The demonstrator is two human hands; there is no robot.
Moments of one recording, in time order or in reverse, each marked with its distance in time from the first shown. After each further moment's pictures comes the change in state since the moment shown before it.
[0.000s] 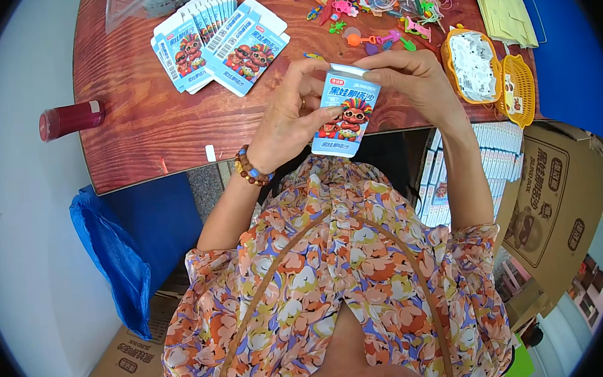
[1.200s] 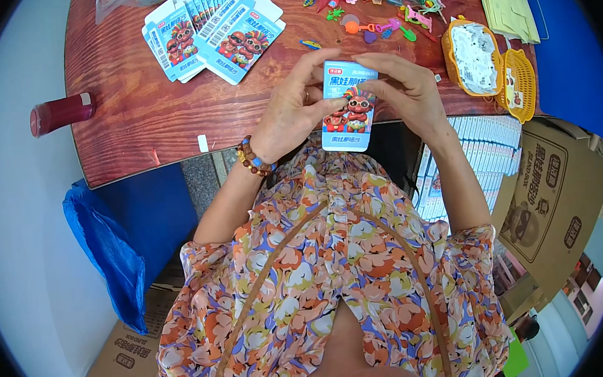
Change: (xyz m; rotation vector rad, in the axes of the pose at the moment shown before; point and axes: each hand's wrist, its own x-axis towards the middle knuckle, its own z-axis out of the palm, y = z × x) left_hand 0.002 -0.017 0.012 -0.115 0.007 -0.009; right_hand -0.023 0.032 0.018 -0.293 0.160 -0.181
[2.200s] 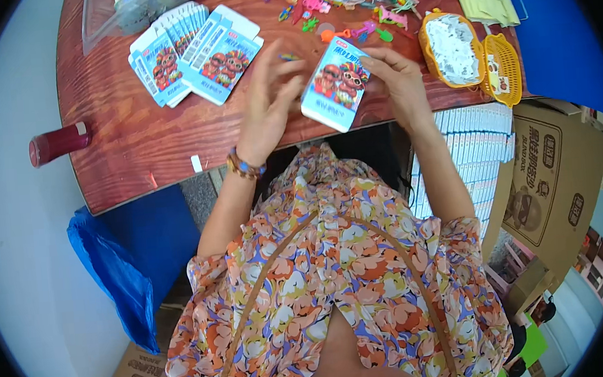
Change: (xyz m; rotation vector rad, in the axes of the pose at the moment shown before) left_hand 0.012 0.004 -0.008 -0.038 0.165 -0.069; right_hand 0.000 0.027 -0.003 0.560 0.224 0.426
